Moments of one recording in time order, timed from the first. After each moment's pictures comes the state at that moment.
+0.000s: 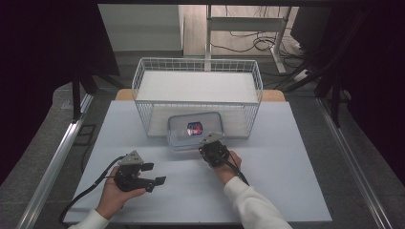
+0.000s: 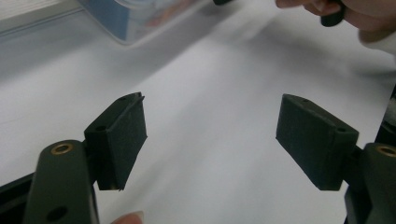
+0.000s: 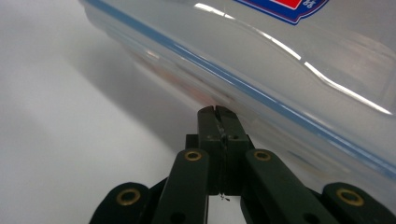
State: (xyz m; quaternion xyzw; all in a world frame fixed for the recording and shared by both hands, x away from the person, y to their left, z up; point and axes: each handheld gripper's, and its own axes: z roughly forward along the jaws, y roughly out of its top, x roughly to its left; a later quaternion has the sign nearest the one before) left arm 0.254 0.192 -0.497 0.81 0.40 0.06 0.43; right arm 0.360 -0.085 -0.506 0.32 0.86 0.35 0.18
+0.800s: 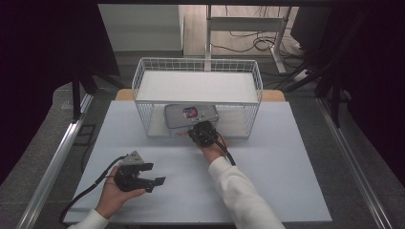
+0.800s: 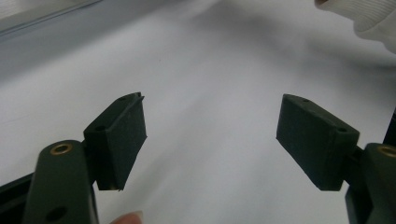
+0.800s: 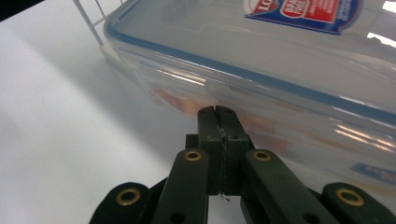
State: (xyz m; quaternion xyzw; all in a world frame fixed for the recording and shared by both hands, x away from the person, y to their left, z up) left arm 0.256 0.193 -0.499 0.82 0.39 0.06 0.42; right arm 0.419 -0.047 -0.500 0.36 0.83 0.40 0.14
